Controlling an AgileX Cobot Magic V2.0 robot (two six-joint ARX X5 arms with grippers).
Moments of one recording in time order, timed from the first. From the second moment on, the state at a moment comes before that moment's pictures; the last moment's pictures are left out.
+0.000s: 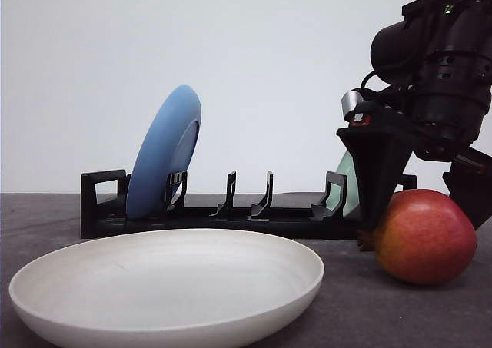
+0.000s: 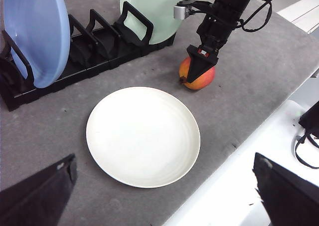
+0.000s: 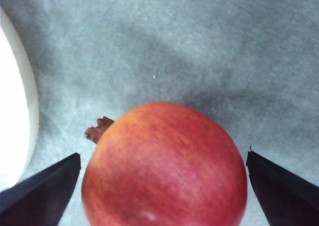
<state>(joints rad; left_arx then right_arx) -1.35 0.43 0.97 -1.10 -0.42 -0.48 0.36 1.65 1.08 -0.88 -0.32 0.04</state>
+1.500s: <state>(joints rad) -1.35 0.43 0.97 -1.09 -0.45 -0.51 0.89 1.84 1.31 -0.71 -0.34 0.21</state>
